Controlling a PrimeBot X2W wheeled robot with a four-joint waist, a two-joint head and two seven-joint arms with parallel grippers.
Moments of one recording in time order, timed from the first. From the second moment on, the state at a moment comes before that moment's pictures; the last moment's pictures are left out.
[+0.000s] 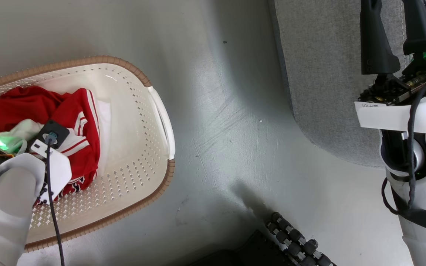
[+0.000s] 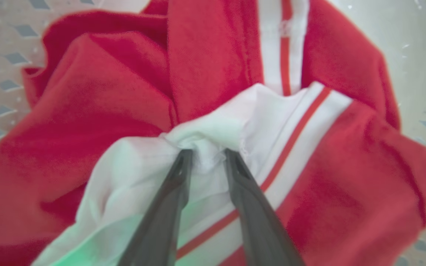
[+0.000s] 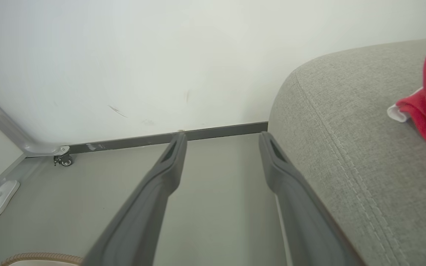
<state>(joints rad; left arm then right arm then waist) -0.90 0.28 -0.53 1.17 0.06 -0.07 -0.03 -0.58 -0.10 0.12 -0.18 0.40 0.12 -0.26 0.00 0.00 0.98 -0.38</state>
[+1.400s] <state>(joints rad) -0.88 0.15 -0.48 1.15 -0.03 -0.10 -0.24 -0.60 -0.12 0.09 -0.16 0.38 0.12 -0.26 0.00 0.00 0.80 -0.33</state>
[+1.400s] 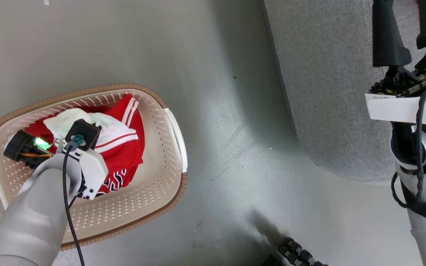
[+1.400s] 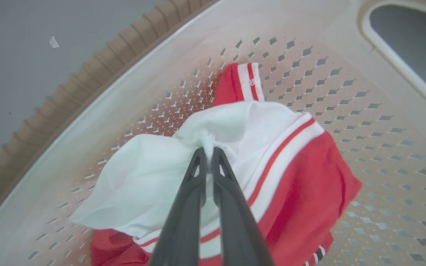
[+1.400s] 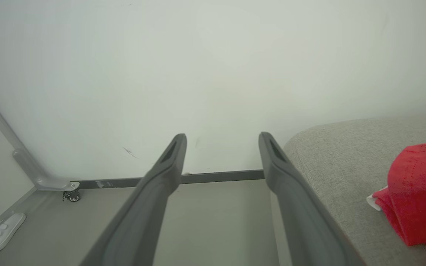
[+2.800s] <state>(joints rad) -0.55 0.09 -0.38 0.65 -0.19 -0.12 -0.25 -0.43 -0.19 0.09 -0.08 0.38 0.12 -0.26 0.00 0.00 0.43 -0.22</state>
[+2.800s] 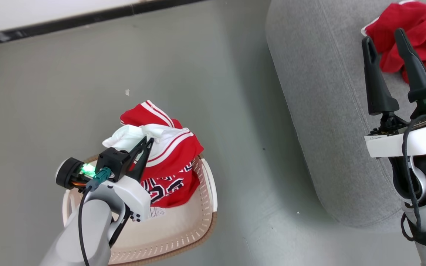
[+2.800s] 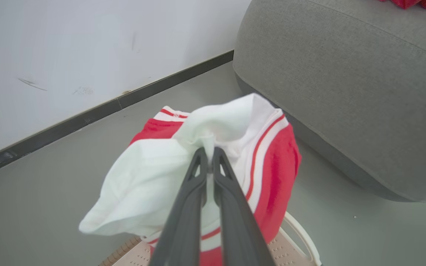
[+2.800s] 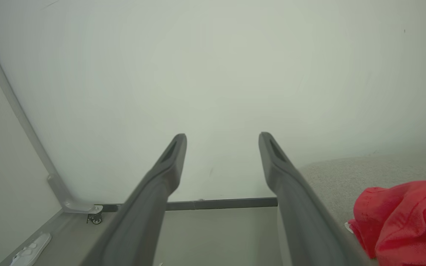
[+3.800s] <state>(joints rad) -0.42 0.06 -0.40 0.46 -0.28 -0.13 -0.25 -0.25 -0.23 0.24 0.01 0.41 0.12 -0.26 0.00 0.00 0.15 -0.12</state>
